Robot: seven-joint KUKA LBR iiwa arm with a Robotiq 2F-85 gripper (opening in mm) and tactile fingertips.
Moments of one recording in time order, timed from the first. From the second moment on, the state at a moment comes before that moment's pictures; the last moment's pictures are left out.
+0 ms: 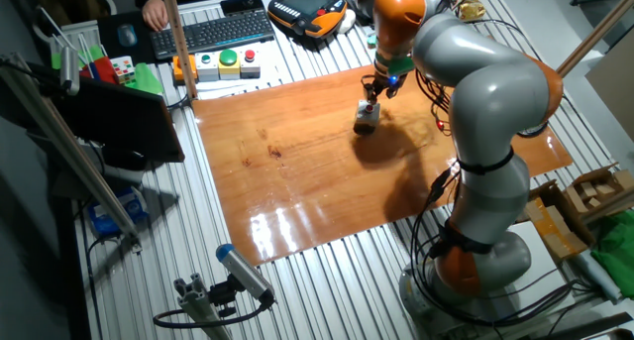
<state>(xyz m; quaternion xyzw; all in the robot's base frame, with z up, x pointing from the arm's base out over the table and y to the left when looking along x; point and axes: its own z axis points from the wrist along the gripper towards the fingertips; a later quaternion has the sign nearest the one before) 0.596 -0.041 0.162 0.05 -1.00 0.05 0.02</state>
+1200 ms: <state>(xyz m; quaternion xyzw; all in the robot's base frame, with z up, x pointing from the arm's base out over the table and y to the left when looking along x) 0.608 -0.051 0.124 0.05 -1.00 0.03 0.01</state>
